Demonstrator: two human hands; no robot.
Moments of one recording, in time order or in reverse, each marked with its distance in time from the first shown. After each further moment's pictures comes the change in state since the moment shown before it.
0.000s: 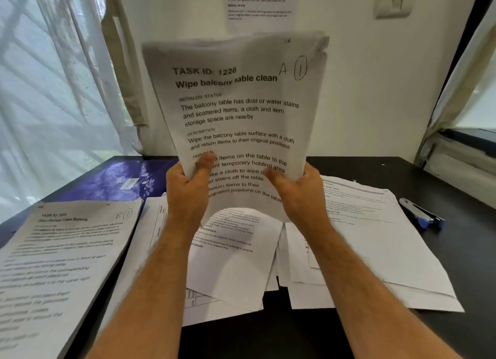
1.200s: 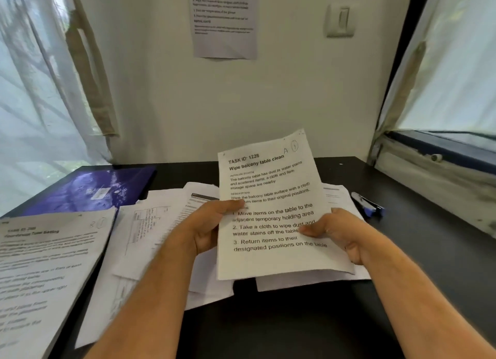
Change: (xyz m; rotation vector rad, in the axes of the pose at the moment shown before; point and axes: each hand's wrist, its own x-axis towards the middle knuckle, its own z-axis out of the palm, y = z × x) left_hand -0.032 -0.006 0.034 -0.132 -0.582 -0.982; right_hand -0.048 -0.012 -0.134 -0.032 -0.204 0.783
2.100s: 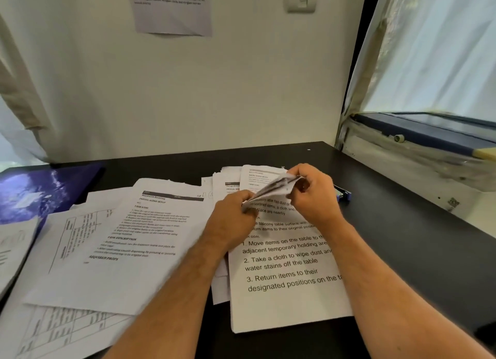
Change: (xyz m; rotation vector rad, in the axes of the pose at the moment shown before) left_hand 0.059 -0.040 0.090 0.993 0.200 0.499; right_hand 0.061 0.014 -0.041 -0.463 0.506 -0.888
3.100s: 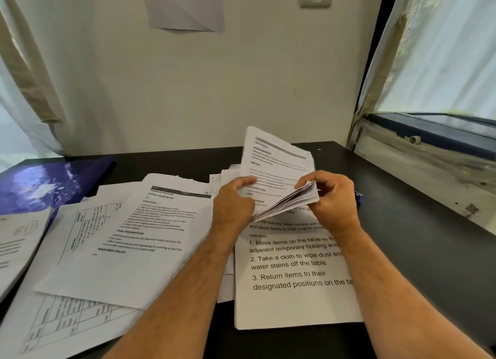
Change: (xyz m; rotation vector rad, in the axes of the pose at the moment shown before) left_hand 0.022 -0.009 0.009 -0.362 0.242 -0.209; right_hand -0.010 0.009 -0.008 0.279 0.012 -0.082
